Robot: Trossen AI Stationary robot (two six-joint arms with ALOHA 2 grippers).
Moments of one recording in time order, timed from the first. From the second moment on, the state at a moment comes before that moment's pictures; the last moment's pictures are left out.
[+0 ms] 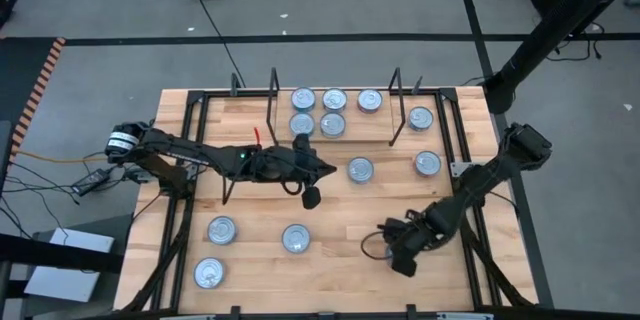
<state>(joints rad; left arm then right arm) -0.12 1.51 1.09 0.08 -0.27 -0.17 0.64 1.56 0.85 -0.58 -0.03 1.07</state>
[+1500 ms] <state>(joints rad) -0.11 1.84 0.94 0.52 -0.05 -0.19 0.65 1.51 0.88 -0.67 0.01 0.96</state>
